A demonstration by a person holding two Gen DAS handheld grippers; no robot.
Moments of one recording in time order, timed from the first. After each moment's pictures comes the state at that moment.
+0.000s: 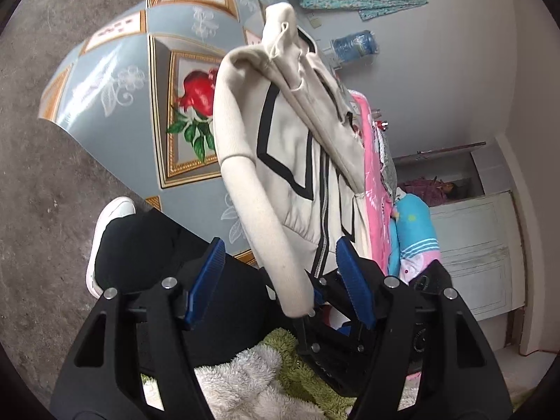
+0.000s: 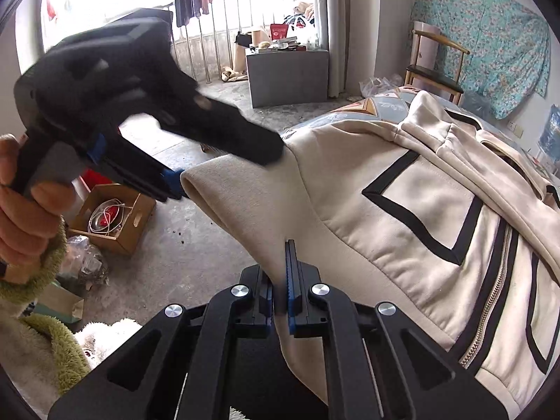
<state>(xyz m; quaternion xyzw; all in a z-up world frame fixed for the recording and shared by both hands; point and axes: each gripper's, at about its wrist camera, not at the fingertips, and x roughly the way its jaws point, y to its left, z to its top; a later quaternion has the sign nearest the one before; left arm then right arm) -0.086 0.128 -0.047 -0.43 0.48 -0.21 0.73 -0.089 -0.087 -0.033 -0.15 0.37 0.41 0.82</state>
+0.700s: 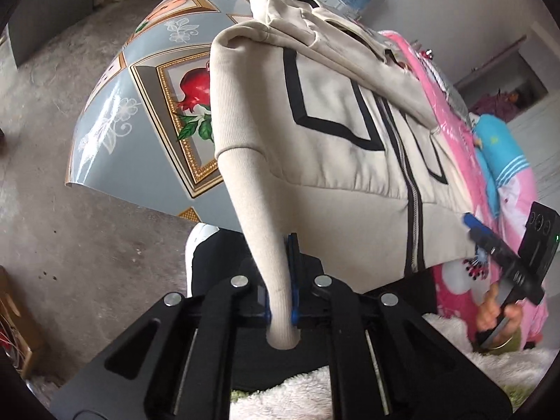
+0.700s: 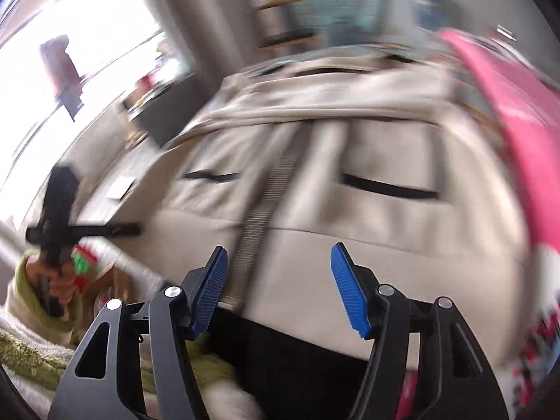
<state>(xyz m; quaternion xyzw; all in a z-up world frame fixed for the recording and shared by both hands) -0.078 0.087 -0.049 -0.17 0.54 -0.16 0.81 -0.095 -0.329 -0.006 0.09 0.45 0.18 0.87</state>
